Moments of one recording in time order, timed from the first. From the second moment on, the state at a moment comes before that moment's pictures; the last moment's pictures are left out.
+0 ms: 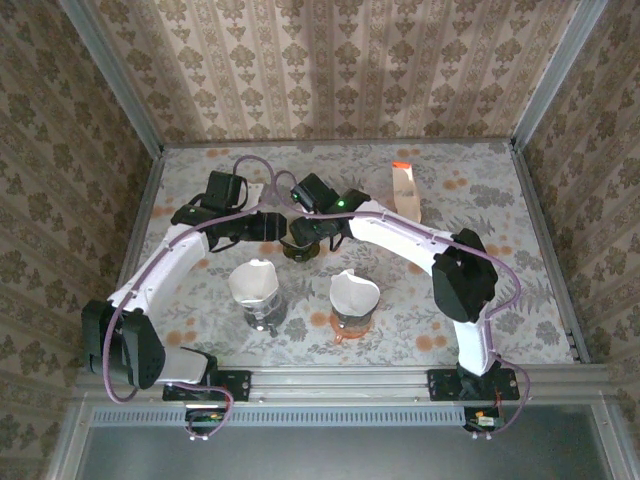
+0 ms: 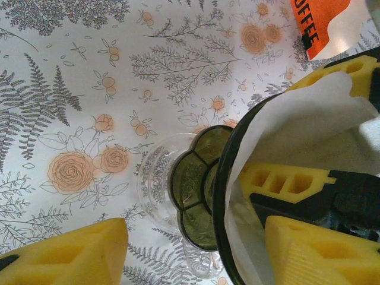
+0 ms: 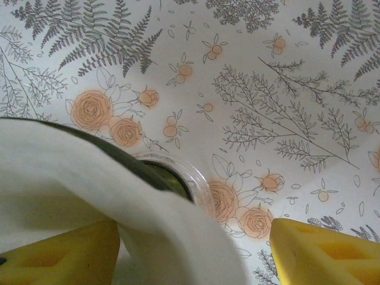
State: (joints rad) left arm -0.36 1.36 1.12 -0.68 0.37 -0.22; right arm 0.78 1.98 1.71 -0.72 0.14 0.24
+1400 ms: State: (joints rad) left arm -0.36 1.38 1.12 -0.68 0.37 -0.23; right arm 0.76 1.71 1.55 -0.65 0.21 0.28
